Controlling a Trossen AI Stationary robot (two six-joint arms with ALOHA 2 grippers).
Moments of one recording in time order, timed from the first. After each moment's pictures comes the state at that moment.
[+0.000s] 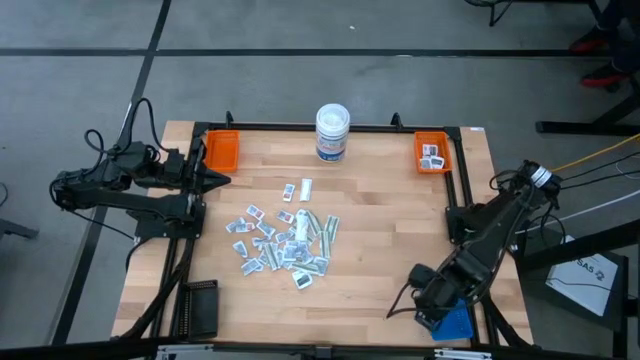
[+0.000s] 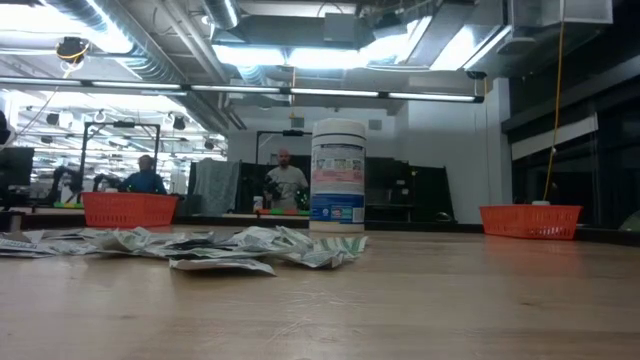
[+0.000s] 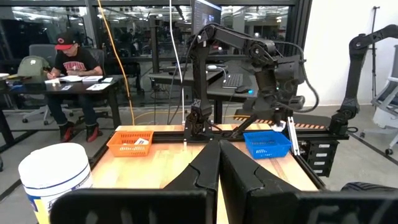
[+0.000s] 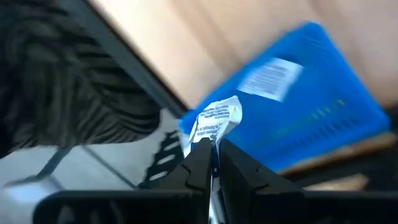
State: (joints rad) left arm 0.00 0.39 0.78 -0.39 0.00 0.00; right arm 0.82 1.46 1.23 -1.06 -0.28 1.53
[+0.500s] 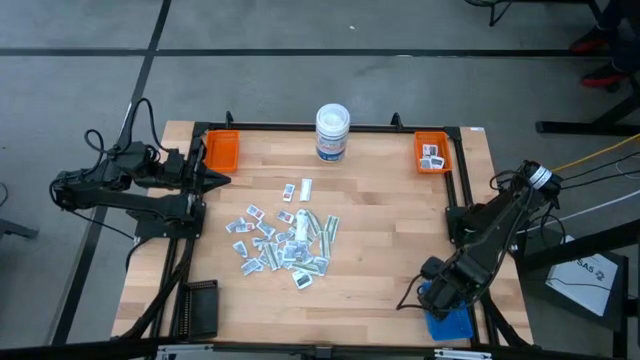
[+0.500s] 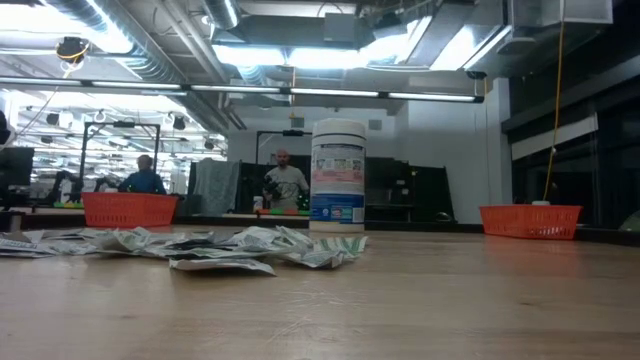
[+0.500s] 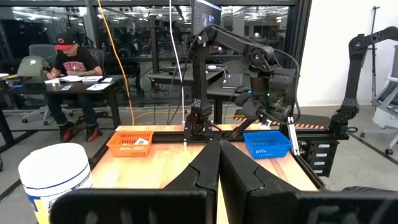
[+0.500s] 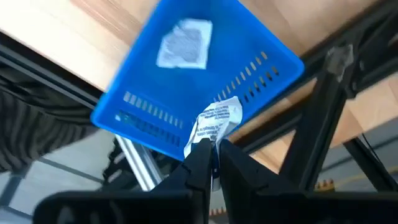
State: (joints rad) left arm 0.00 0.39 0.78 -0.39 0.00 0.00; right arm 0.84 1.46 1.15 -1.19 -0.39 1.65
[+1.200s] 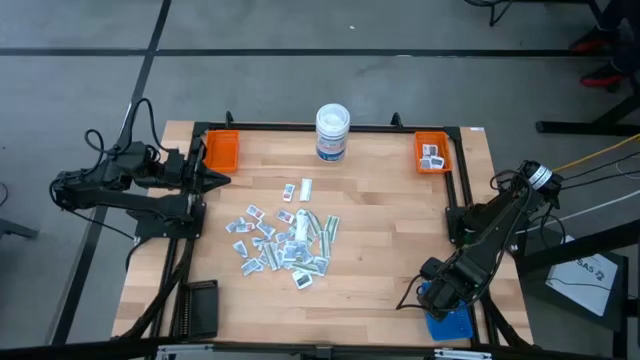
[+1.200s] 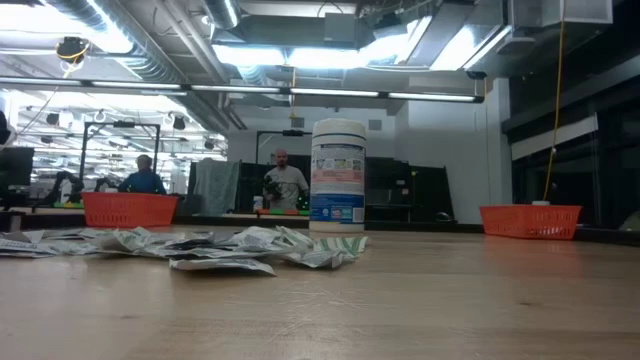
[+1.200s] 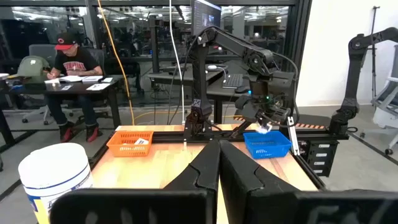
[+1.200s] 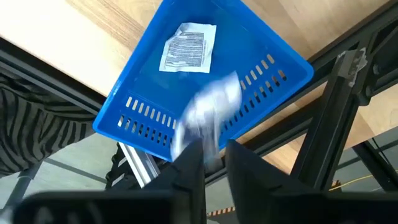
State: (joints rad) left arm 0.00 0.39 0.78 -0.39 0.00 0.00; right arm 0.84 1.45 1.11 -1.14 -0.39 1.67
